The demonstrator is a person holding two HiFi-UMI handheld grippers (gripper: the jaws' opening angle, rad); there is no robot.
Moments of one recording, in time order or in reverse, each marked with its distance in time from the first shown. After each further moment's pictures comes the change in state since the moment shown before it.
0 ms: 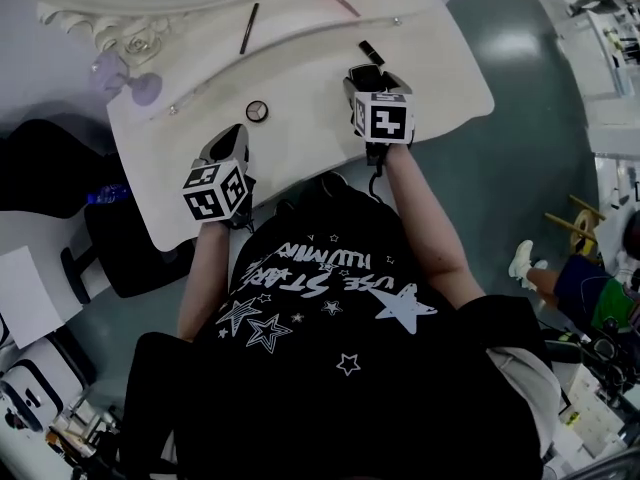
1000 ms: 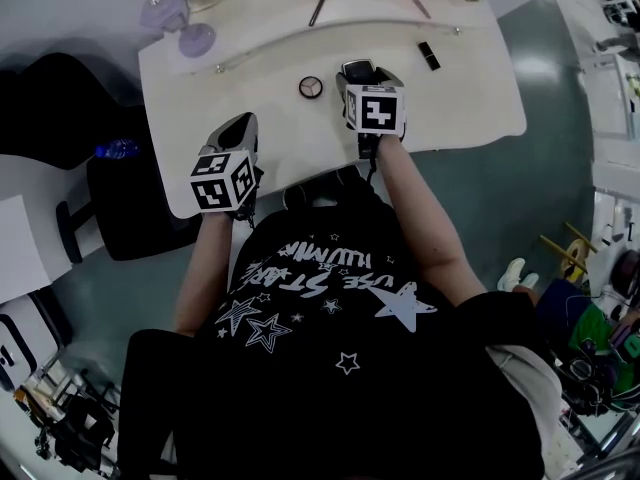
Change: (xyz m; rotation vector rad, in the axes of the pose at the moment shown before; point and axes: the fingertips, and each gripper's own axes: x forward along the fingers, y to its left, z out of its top) left arm -0.053 0.072 -0.021 -0.044 0.002 0.064; right arm 0.039 0.134 -0.010 -0.086 0.082 0.105
